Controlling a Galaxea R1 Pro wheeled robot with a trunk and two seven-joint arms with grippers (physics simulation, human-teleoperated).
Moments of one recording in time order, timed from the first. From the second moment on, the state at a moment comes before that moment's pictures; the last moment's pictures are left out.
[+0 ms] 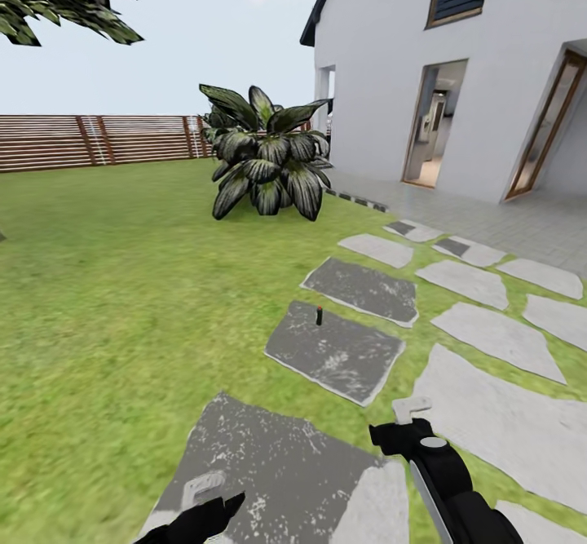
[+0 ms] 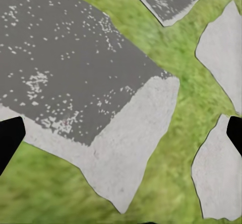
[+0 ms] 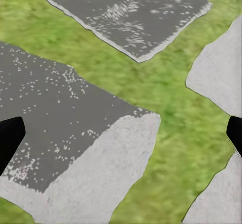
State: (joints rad) left arm -0.16 0.02 -0.07 -0.85 0.46 0.31 -0.25; right arm -0.22 -0.04 0.13 -1.40 0.03 0.75 -0.07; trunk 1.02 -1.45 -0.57
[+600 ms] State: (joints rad) left arm -0.16 0.02 -0.07 -0.85 0.46 0.31 -0.25; right arm -0.22 -0.04 0.13 -1.40 0.03 0.75 -0.07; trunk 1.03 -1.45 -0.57
